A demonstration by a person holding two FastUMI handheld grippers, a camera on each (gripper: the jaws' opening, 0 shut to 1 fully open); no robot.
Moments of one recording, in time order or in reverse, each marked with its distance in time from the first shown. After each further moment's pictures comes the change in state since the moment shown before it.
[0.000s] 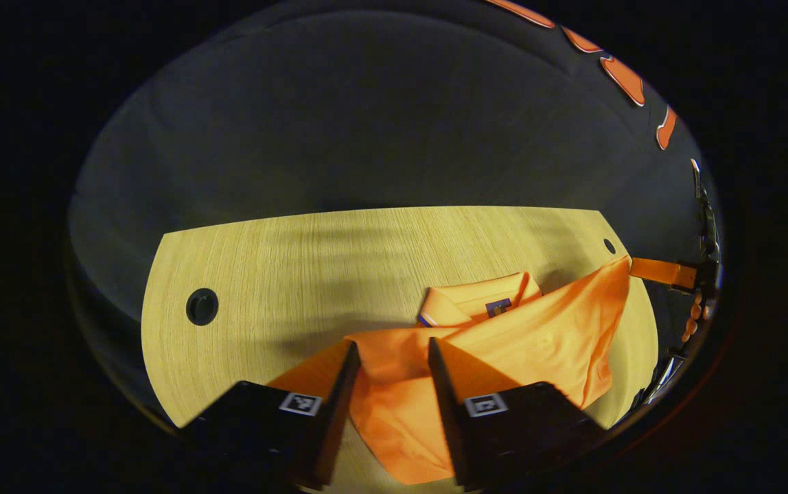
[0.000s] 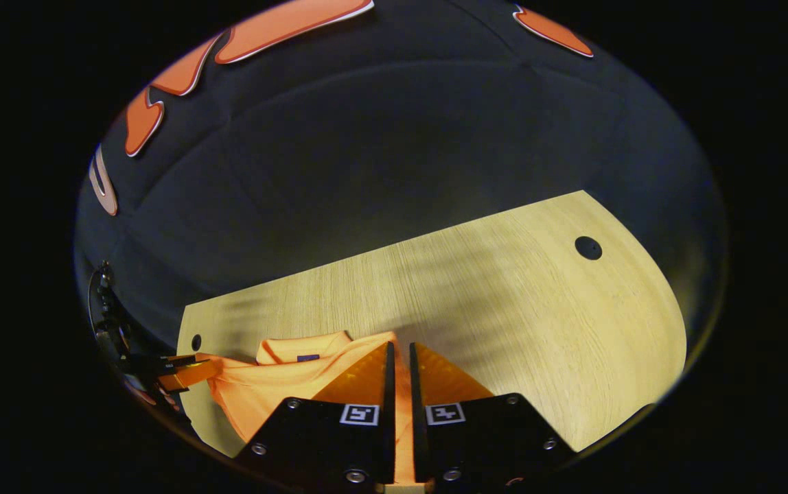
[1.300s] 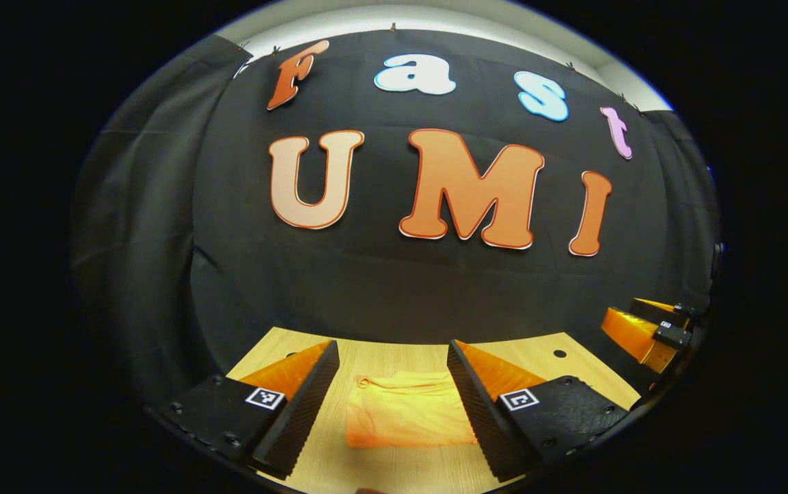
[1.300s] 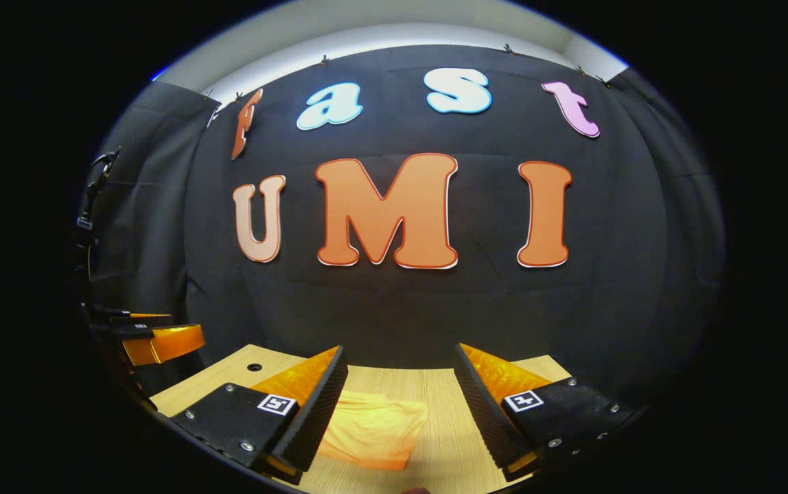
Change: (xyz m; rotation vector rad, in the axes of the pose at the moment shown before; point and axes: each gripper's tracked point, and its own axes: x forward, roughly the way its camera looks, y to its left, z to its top) left arm -0.372 -0.122 -0.049 -0.045 -0.789 0.204; right arm -0.356 0.035 -0.016 -0.315 -0.760 0.178
